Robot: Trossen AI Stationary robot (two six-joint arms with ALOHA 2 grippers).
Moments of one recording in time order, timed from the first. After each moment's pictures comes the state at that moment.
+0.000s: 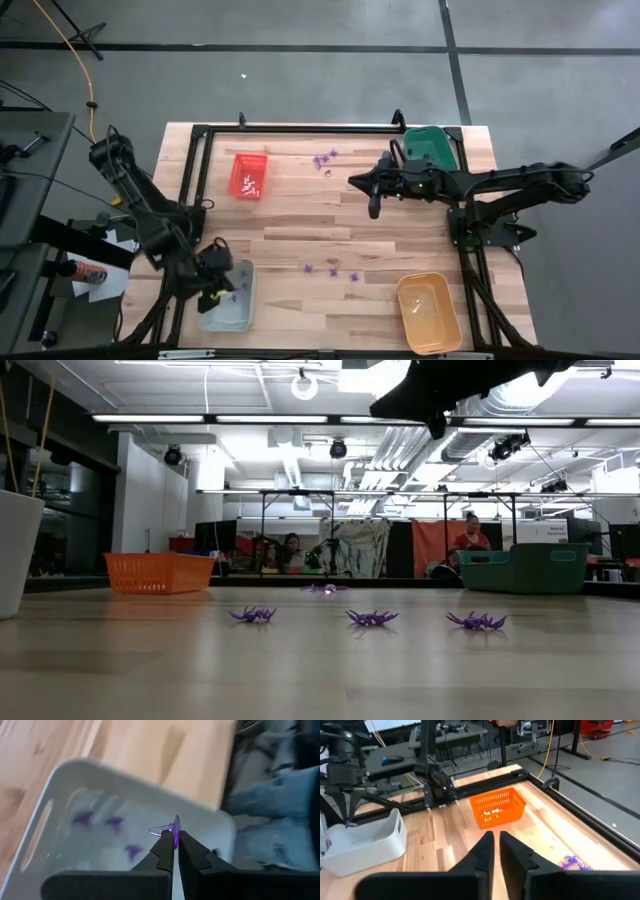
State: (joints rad) left arm -0.94 1.12 0.78 -0.63 -0.27 -1.24; right arm -0.04 1.16 0.75 0.17 0.19 0.20
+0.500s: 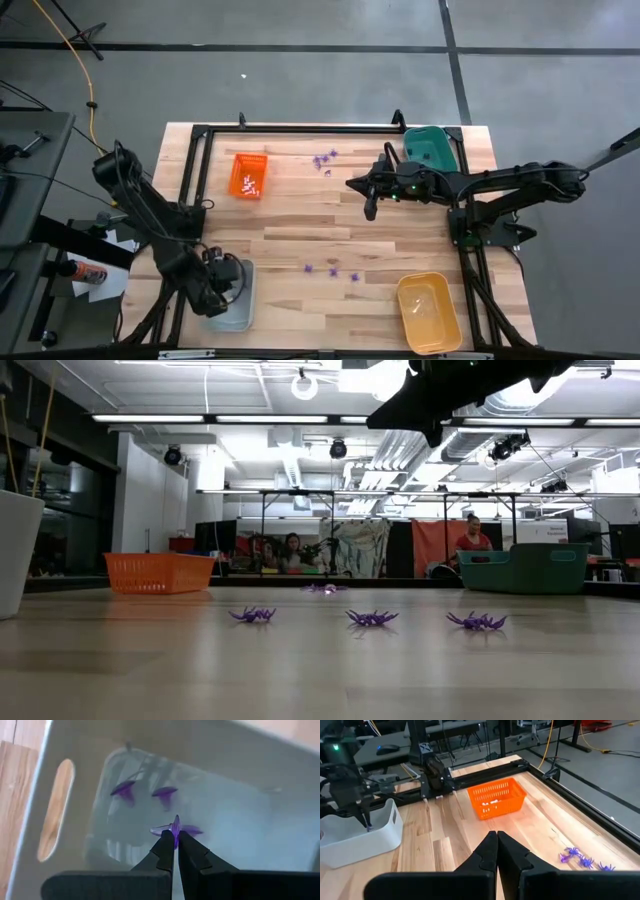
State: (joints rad) left arm -0.96 1.36 0.78 -0.72 -0.21 -1.21; right arm -0.04 1.21 0.75 0.17 0.19 0.20
